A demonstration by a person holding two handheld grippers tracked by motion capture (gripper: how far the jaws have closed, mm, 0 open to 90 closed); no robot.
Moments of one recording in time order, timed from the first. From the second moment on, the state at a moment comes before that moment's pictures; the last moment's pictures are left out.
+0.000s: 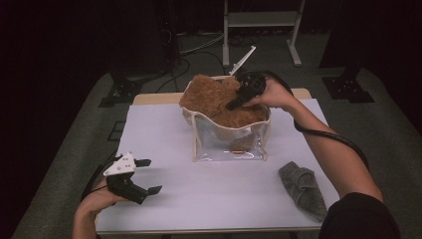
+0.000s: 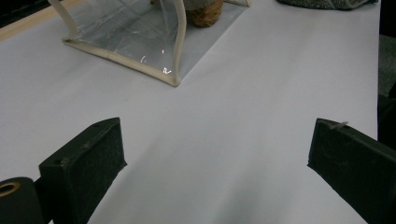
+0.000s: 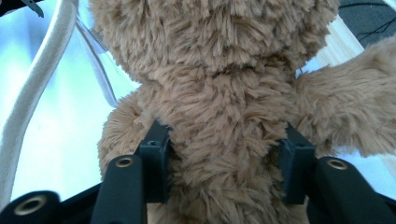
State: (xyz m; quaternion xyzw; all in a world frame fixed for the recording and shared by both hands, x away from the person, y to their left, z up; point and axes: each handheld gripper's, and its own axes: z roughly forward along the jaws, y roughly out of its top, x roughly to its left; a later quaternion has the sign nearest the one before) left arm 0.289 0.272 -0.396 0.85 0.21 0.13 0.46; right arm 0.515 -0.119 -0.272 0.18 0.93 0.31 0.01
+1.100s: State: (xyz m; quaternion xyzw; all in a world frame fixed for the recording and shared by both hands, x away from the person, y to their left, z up) left arm 0.287 0.277 -0.393 0.85 0.22 0.13 0.46; right arm 0.539 -0.024 -0.254 0.17 0.90 0.41 0.05
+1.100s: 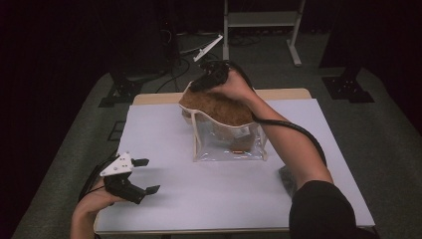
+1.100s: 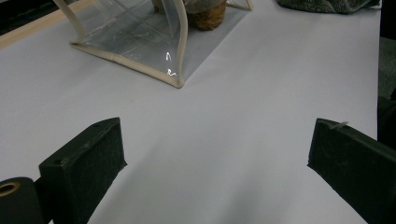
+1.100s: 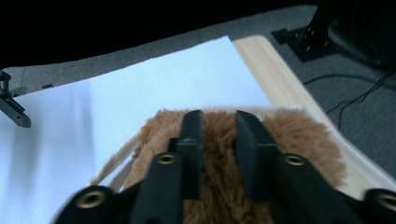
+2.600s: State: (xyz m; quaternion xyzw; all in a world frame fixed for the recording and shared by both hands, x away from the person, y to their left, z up) left arm 0.286 0.274 -0.390 0.85 0.21 0.14 0.46; right arm 0.488 -0.134 -0.243 0.19 0.88 0.44 0.02
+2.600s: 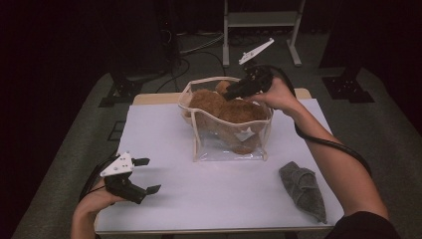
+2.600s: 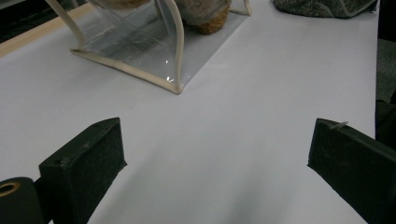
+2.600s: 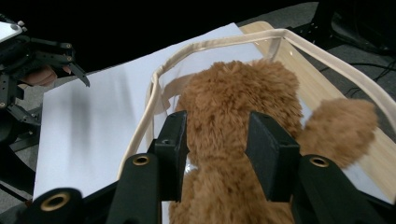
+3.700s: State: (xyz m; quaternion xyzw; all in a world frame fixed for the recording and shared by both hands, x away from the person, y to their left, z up) left arm 0.288 0.268 -0.393 0.85 0.21 0.13 0.47; right arm 0.441 -0.215 -0.251 0.23 0.85 0.46 0.03
